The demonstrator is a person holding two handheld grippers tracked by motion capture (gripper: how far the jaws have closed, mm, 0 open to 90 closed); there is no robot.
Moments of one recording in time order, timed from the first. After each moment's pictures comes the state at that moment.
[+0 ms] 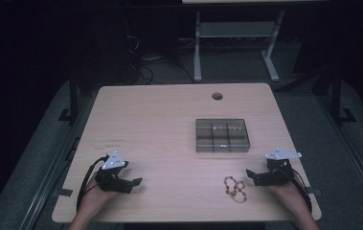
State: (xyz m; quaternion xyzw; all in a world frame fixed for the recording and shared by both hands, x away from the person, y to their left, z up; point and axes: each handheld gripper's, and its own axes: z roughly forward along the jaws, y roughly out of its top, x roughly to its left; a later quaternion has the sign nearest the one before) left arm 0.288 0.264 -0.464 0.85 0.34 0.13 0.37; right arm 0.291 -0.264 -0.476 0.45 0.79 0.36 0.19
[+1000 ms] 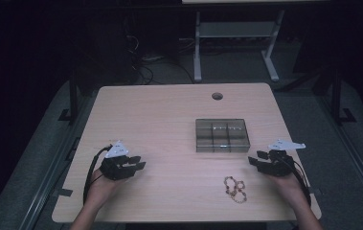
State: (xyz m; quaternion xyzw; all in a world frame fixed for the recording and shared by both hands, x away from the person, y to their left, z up) left arm 0.307 0.244 -0.439 0.84 0.35 0.12 0.40; right arm 0.306 -0.267 -0.456 0.46 0.78 0.39 0.16
